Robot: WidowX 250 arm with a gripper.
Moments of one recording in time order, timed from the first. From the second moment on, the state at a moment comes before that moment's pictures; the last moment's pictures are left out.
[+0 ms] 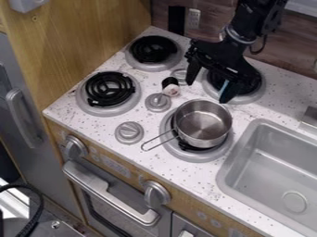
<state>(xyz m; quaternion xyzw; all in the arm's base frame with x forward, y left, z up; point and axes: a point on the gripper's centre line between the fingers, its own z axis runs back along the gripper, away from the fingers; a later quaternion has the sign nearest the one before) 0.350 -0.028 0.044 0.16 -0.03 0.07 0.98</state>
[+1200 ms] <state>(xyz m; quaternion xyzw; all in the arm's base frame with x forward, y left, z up) 0.473 -0.018 -0.035 0.09 -0.12 0.07 0.99</state>
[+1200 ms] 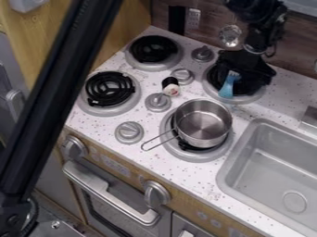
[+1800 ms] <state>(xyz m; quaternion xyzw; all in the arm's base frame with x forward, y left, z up) 0.474 0.001 -0.059 0.07 -0.08 0.10 0.99</state>
